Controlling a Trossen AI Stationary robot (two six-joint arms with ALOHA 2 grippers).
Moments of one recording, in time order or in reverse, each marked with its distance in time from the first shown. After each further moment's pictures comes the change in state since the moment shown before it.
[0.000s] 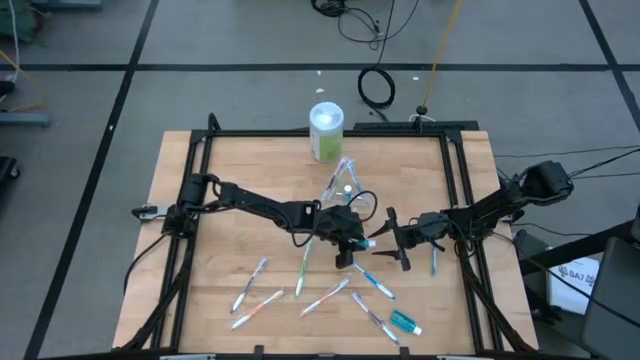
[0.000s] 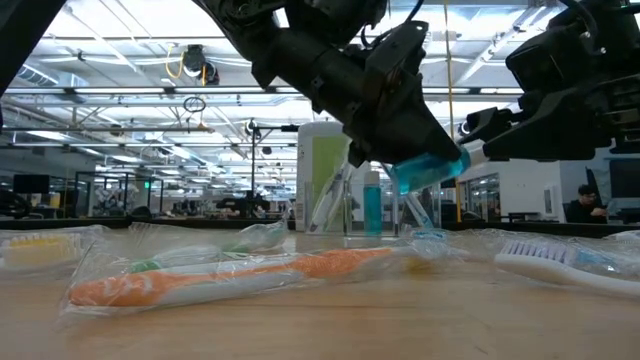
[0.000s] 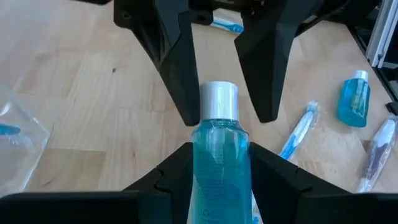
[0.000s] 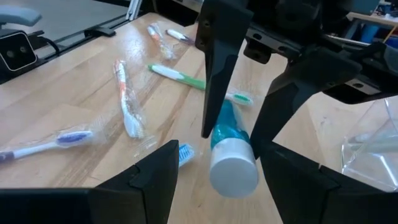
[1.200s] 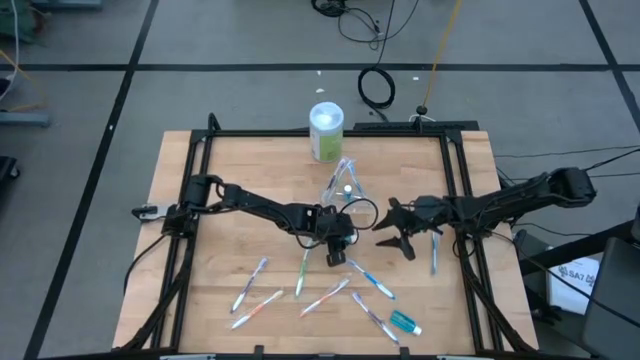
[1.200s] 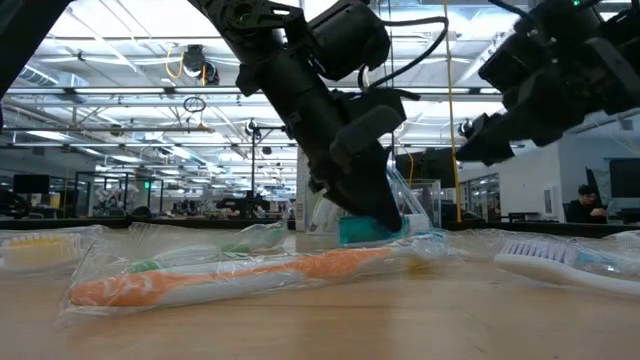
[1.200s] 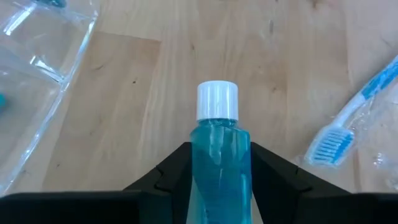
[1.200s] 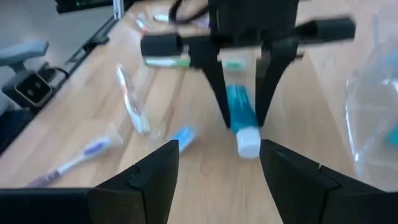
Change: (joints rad) left arm -0.001 0.029 -0.005 -0.262 -0.149 -0.025; right arm -0.178 -0.279 0.100 -0.534 -0.207 0.253
